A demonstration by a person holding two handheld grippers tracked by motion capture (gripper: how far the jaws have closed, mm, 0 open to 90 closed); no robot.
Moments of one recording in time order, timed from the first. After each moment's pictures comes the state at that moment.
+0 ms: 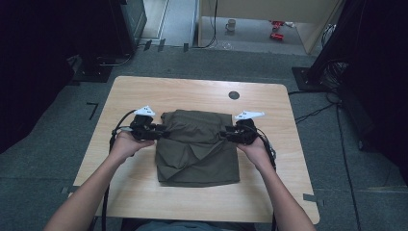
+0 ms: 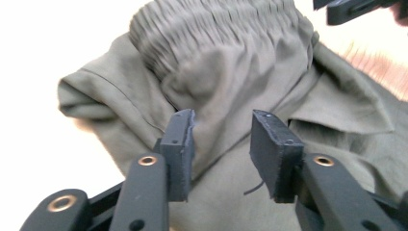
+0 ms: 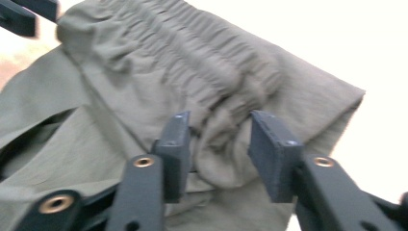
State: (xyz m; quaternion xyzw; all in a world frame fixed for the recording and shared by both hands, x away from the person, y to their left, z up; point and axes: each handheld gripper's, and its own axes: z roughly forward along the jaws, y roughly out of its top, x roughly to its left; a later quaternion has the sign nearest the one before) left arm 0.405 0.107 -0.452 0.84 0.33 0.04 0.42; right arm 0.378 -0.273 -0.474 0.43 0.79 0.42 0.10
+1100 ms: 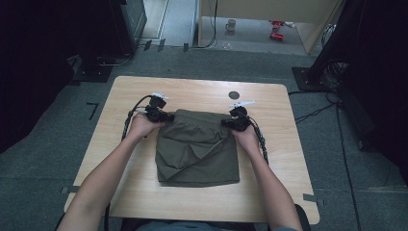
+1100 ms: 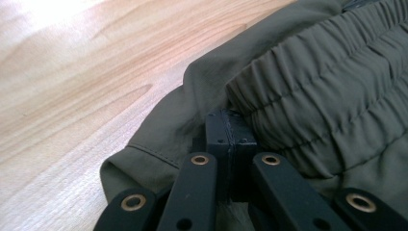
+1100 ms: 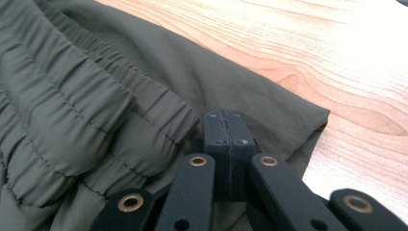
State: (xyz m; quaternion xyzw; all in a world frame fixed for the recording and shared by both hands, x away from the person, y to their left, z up) left arm 0.495 0.071 -0.496 0.85 0.37 0.00 0.37; right arm 0.448 -0.265 -0.510 0.51 0.77 0.38 0.09
